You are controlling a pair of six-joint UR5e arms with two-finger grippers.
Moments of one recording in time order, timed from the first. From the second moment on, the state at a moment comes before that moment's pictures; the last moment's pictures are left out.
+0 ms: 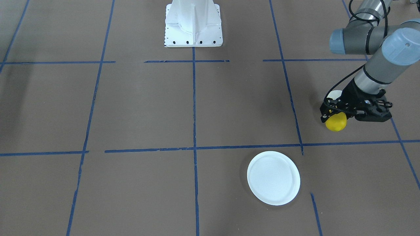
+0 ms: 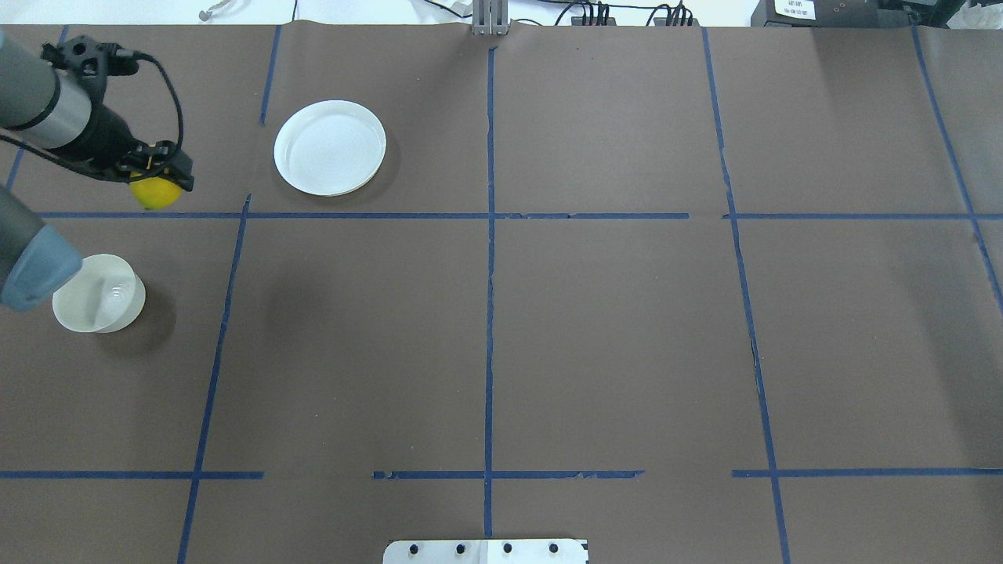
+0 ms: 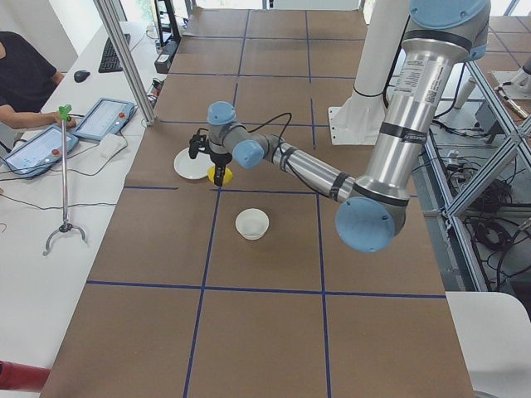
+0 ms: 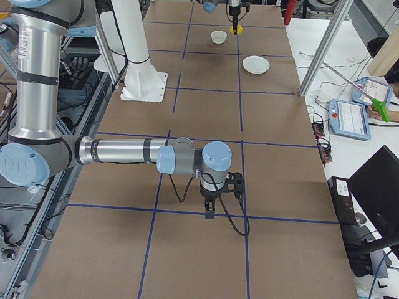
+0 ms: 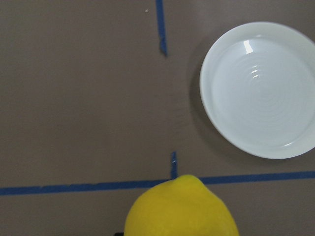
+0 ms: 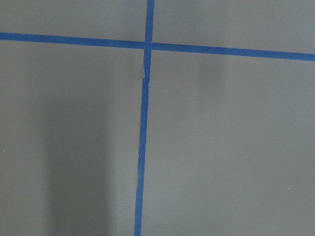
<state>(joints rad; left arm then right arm) -1.02 -1.74 -1.74 -1.94 -2.15 -0.81 1.54 -1.71 1.75 -1.64 2.28 -0.04</state>
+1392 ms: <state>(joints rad) -0.92 -1.49 -1.73 -2.16 -2.12 -0.91 1.54 -1.71 1.75 -1.64 2.28 -0.04</state>
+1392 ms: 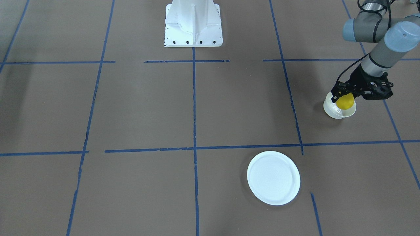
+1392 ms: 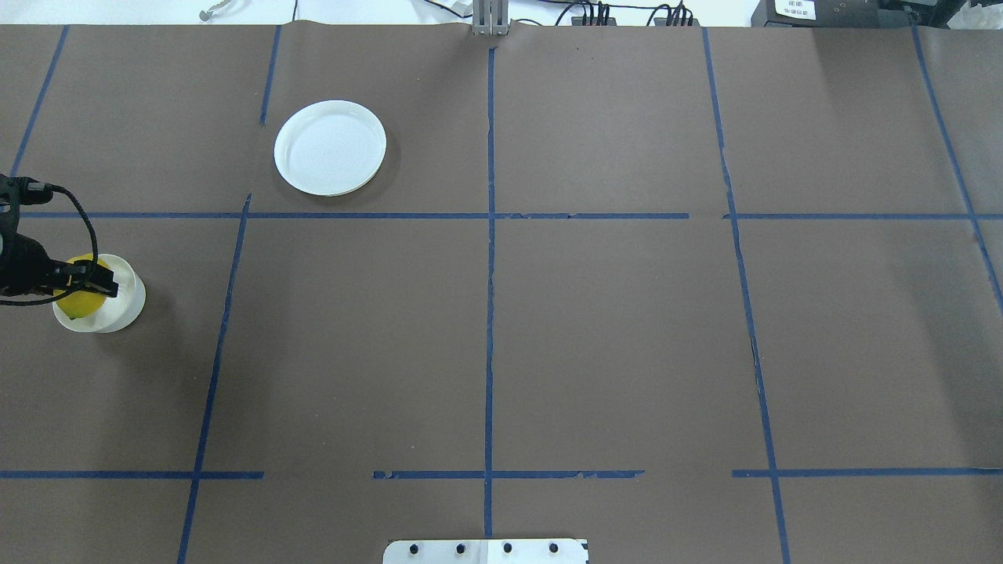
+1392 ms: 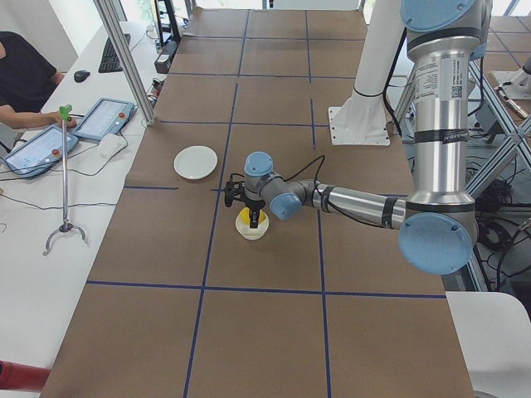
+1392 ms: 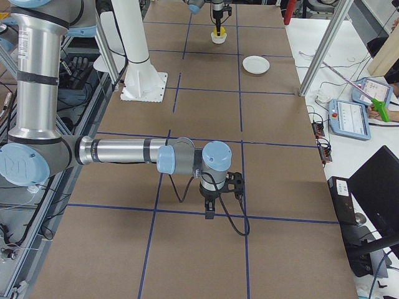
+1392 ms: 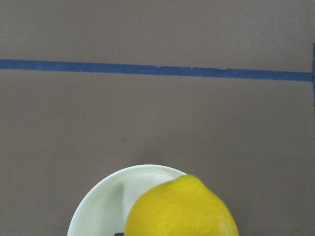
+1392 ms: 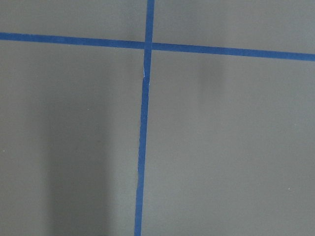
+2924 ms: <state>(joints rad) -1.21 -1.66 -1.88 -1.65 -2.19 -0.23 1.54 -1.71 1.75 -1.64 2.28 -0.04</state>
